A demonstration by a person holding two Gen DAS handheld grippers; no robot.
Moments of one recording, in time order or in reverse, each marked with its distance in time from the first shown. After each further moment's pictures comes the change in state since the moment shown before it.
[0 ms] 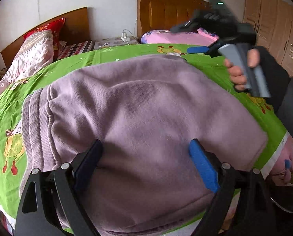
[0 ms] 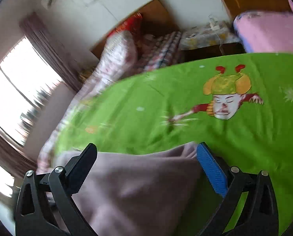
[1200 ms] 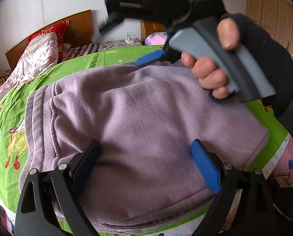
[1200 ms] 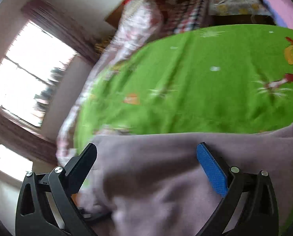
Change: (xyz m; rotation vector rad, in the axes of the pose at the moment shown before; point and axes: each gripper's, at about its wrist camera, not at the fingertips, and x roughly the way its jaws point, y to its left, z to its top) left arm -0.002 -0.009 -0.011 0.004 -0.015 0.042; right arm 0.083 0.105 -0.033 0.002 0.276 0.131
